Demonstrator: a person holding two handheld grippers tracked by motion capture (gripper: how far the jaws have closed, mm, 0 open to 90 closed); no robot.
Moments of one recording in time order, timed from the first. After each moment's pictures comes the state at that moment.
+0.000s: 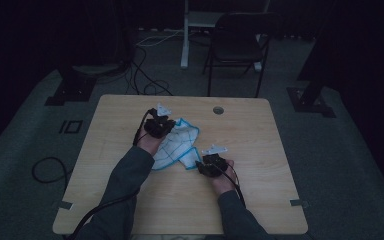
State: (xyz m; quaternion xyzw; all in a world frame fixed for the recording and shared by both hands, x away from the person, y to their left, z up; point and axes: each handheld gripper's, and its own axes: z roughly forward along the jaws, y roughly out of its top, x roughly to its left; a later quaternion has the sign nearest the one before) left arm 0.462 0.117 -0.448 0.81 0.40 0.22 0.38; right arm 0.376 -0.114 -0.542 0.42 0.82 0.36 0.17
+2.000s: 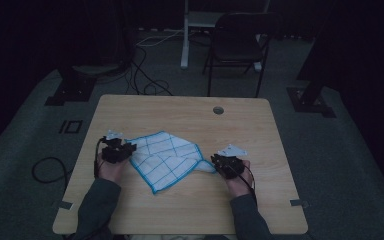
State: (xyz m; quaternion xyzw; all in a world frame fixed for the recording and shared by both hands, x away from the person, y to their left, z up) left arm 0.390 0.234 -0.506 0.73 0.53 0.17 0.39; right arm 0.350 -0.157 -0.503 0.41 0.79 0.39 0.23
